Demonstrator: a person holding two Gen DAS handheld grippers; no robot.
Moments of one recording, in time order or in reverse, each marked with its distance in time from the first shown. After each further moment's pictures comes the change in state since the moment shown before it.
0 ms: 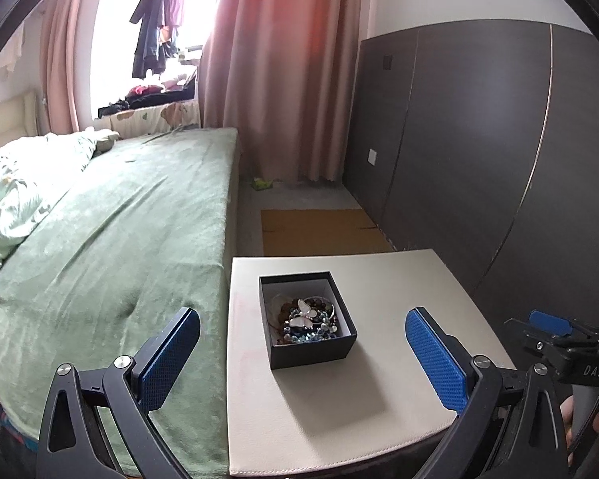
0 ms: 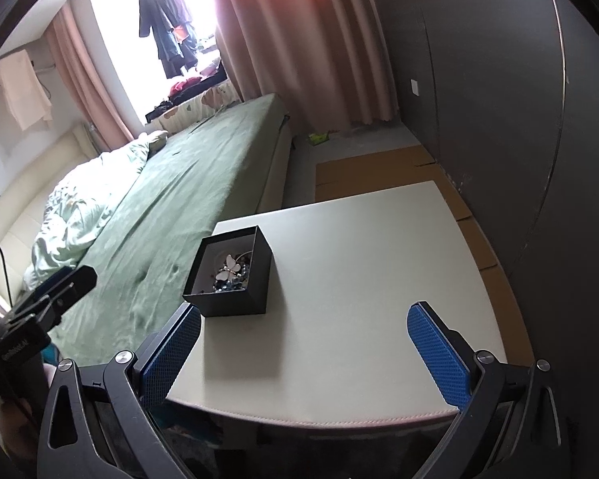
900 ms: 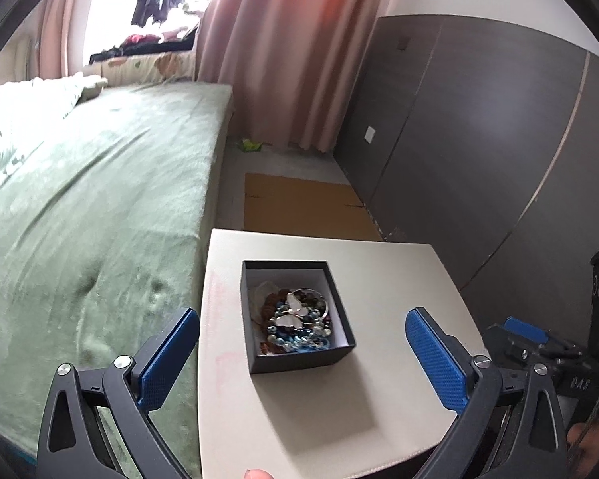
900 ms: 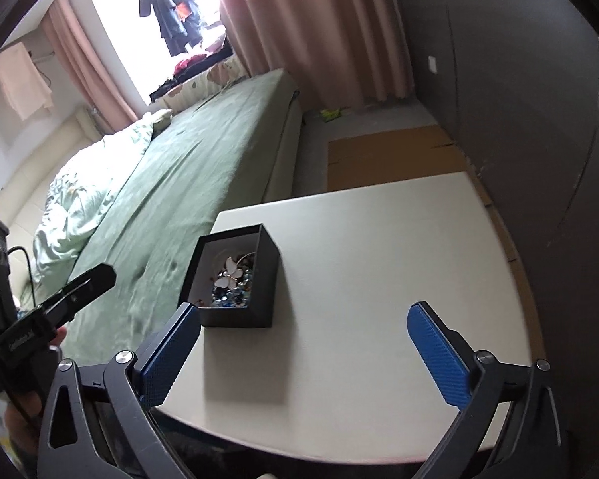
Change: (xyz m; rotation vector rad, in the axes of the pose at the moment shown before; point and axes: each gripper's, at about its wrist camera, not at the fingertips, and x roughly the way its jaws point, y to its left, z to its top) left arm 0.056 0.020 0.013 -0.117 0.126 -0.093; right arm 0.053 -0.003 0.028 0.005 0.092 0.037
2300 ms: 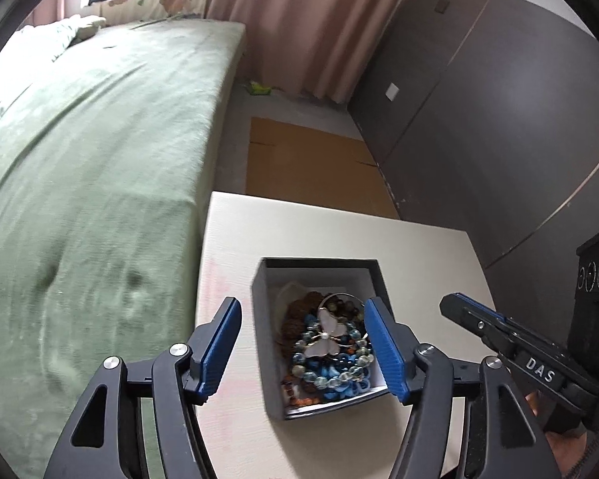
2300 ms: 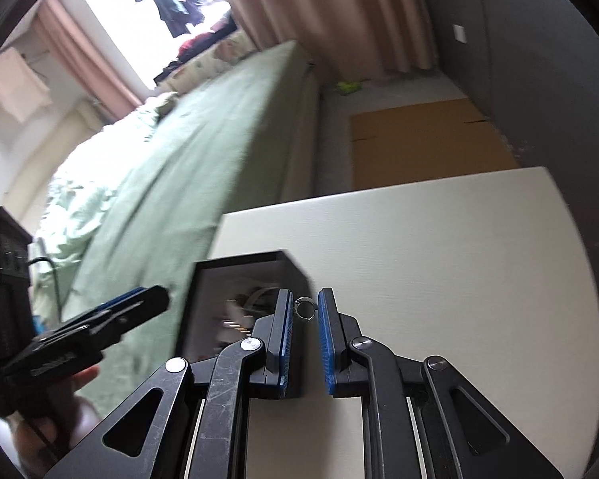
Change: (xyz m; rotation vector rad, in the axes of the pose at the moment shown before) left arm 0.105 0.053 0.028 -0.108 0.217 -0.017; right arm 0.124 0.033 0.047 0.016 0.108 0.111
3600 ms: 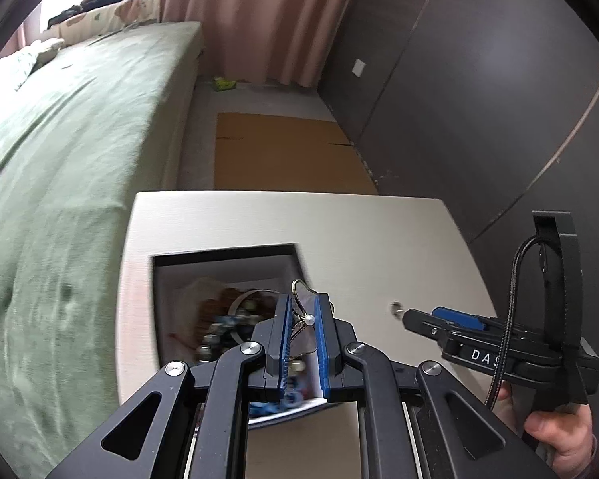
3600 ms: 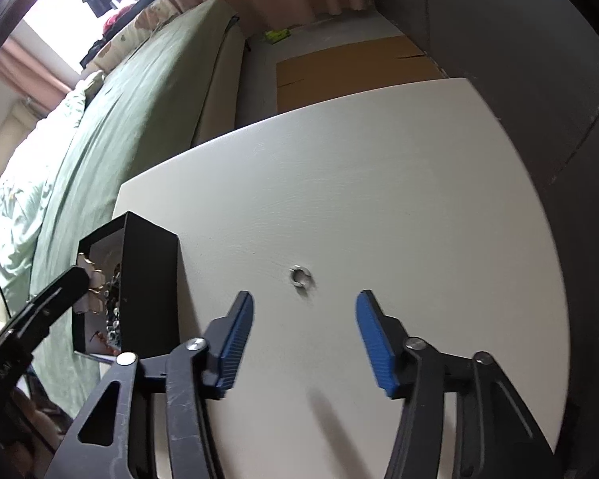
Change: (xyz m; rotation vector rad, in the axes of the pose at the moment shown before) left arm 0.035 -0.059 -0.010 0.123 0.047 -0.016; right arm 0.024 -0.091 -0.016 0.139 0.204 -0.193
